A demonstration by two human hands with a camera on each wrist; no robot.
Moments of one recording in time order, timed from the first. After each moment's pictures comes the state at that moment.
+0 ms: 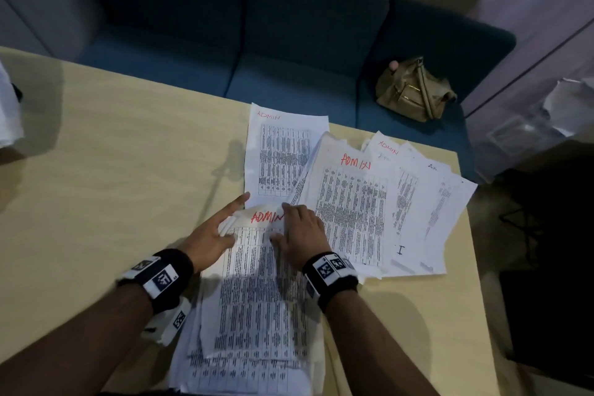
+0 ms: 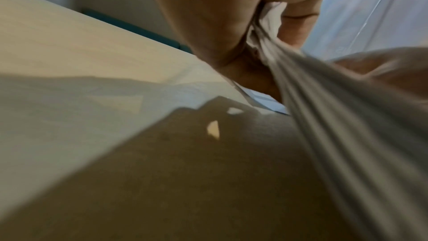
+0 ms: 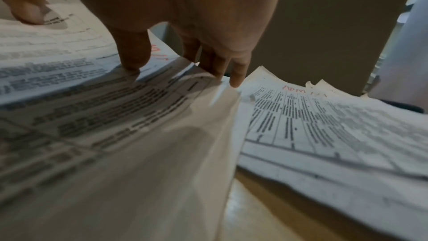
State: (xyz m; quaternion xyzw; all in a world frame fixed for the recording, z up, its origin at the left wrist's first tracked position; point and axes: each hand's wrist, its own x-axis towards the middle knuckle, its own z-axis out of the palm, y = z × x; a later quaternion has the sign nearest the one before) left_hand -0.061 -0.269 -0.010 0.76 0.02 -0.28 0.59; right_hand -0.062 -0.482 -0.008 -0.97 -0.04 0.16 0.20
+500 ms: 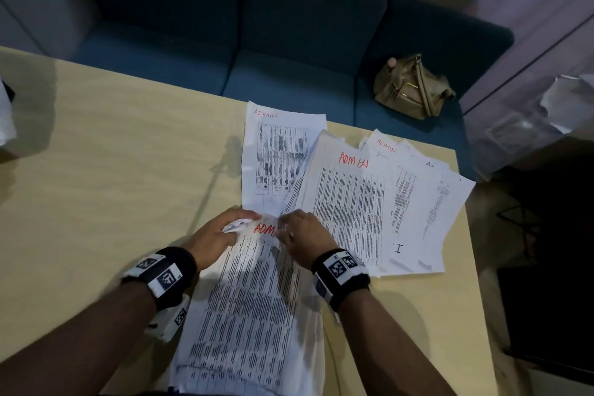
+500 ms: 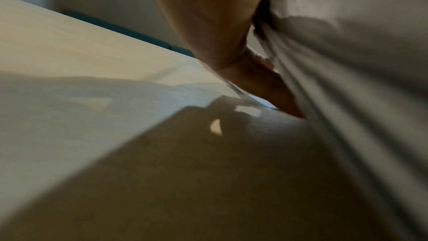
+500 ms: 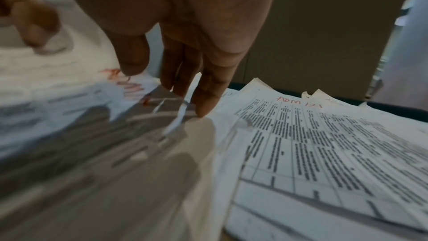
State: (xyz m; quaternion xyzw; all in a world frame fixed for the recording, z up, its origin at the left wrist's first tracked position) left_hand -0.057 -0.280 -0.018 0.72 0.00 -0.31 0.62; right_hand -0.058 -0.494 0.001 -0.95 -0.08 0.20 0.21
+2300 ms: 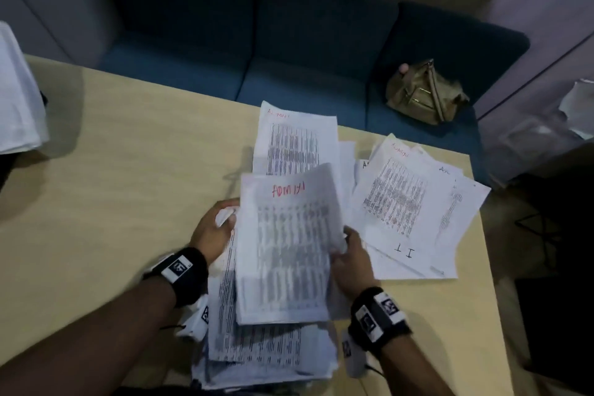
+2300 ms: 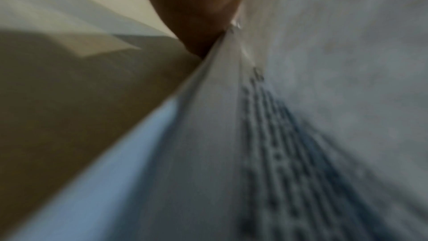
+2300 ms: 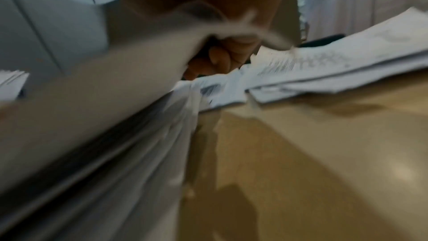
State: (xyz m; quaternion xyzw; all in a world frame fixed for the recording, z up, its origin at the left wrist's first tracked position) left_hand -0.053 -0.265 -0.035 0.76 0.11 -0.13 0.63; right_hand -0.110 -0.525 0.024 -0.87 0.22 0.17 0.41
